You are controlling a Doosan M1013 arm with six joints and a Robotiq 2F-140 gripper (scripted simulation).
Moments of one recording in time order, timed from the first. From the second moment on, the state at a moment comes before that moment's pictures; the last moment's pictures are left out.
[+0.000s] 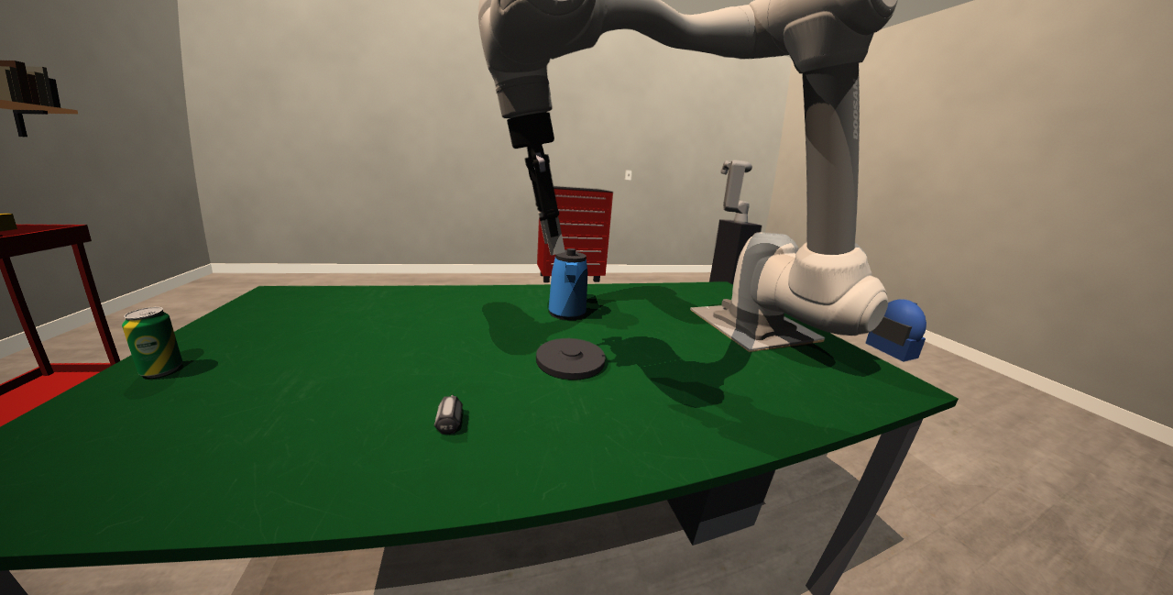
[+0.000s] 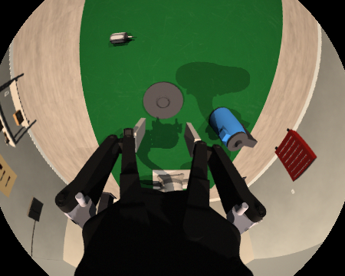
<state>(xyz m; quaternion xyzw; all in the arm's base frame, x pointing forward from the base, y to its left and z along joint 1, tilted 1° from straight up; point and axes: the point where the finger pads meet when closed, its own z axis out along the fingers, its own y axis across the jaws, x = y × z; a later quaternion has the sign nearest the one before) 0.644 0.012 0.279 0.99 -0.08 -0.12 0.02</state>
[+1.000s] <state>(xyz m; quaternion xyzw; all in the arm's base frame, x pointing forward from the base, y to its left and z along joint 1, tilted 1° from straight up) 0.650 0.000 0.321 1.00 0.00 0.00 0.00</state>
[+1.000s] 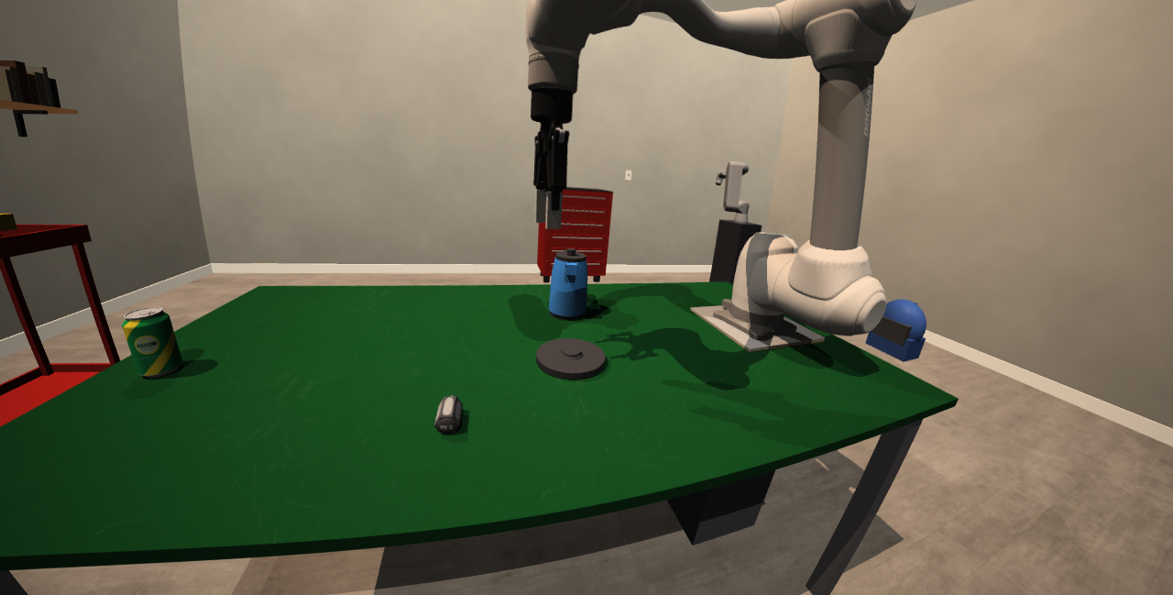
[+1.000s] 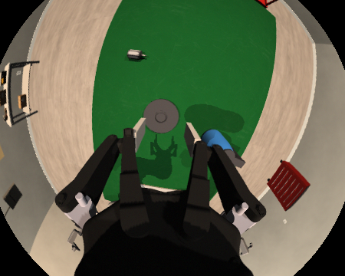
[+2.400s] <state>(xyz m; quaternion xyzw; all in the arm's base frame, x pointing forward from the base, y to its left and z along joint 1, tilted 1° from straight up) 0.574 -0.183 0.312 0.86 -0.51 0.00 0.00</state>
